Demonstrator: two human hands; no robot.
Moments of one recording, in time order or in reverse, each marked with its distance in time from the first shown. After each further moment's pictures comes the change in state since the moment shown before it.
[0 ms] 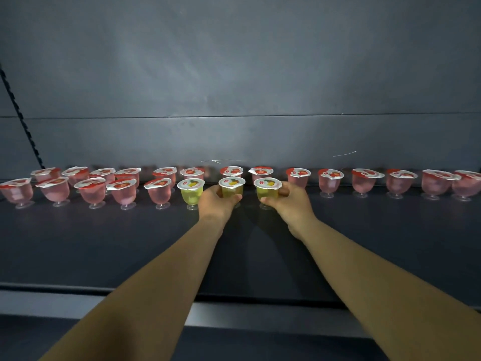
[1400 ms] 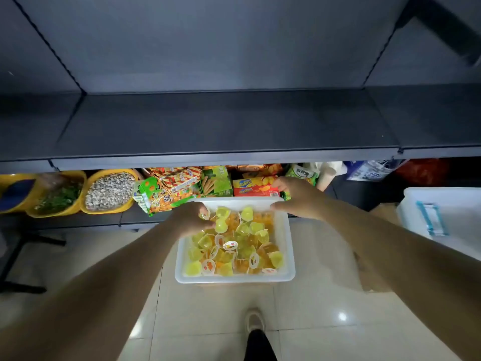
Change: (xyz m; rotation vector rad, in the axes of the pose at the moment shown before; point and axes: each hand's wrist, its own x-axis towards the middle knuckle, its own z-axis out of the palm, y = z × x) left_hand -0.412 -0.358 -0.117 0.943 -0.841 -0.293; right_hand -0.462 0.268 -0.057 -0.773 -0.638 0.251
